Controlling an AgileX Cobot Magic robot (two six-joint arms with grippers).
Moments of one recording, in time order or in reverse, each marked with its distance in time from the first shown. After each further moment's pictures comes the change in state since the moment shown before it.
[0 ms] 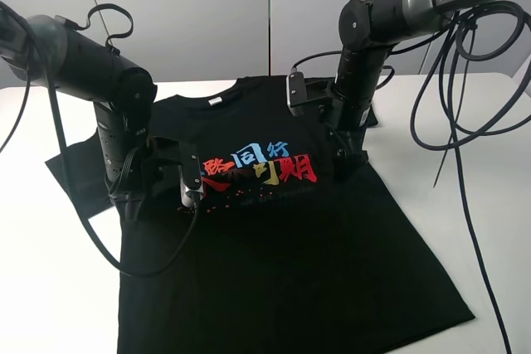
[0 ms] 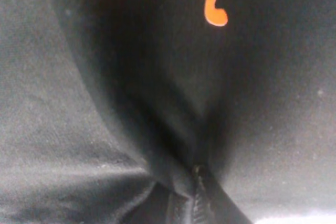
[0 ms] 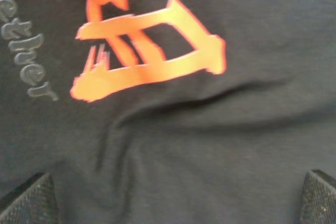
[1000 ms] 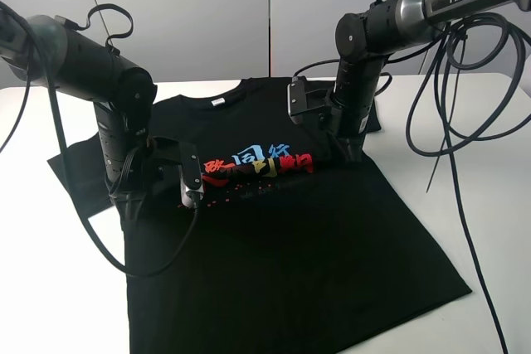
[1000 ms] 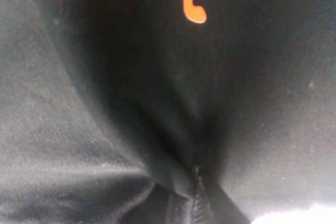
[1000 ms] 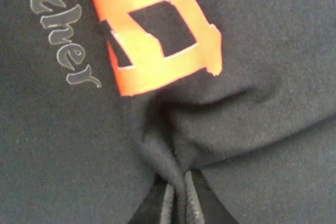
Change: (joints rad) left arm 0.000 0.000 0.000 0.000 -0.004 0.000; right arm 0.000 0.039 0.004 -0.050 -0.027 0.050
